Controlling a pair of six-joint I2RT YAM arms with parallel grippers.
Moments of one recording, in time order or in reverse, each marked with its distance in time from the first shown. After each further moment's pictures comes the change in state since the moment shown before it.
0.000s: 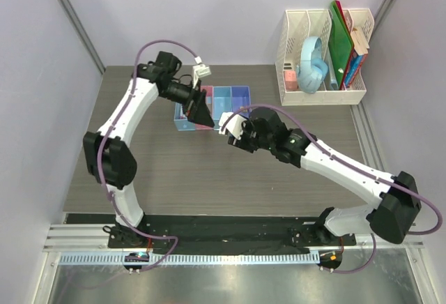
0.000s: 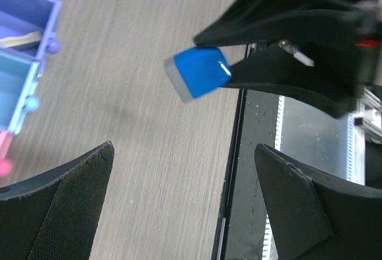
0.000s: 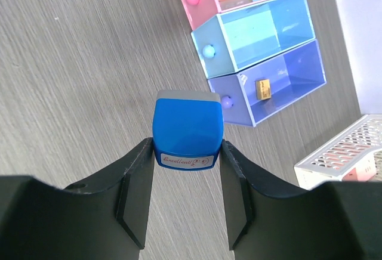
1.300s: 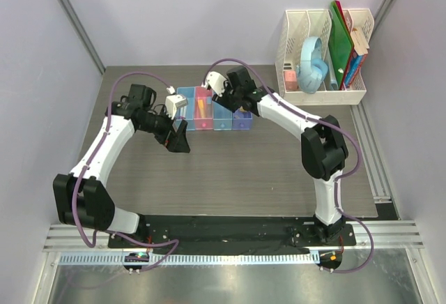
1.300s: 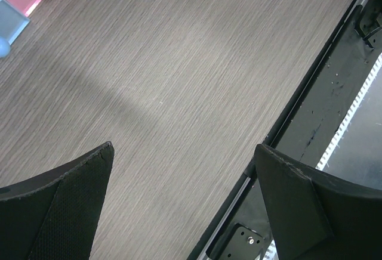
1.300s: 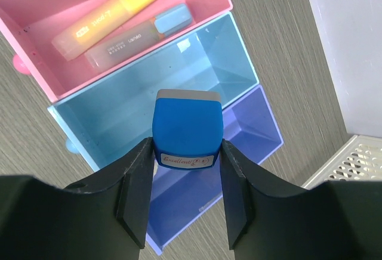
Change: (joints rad) left arm 0.148 -0.459 -0.606 0.199 -0.341 -0.061; right arm -0.212 0.732 0.617 0.044 -0.025 -0.060
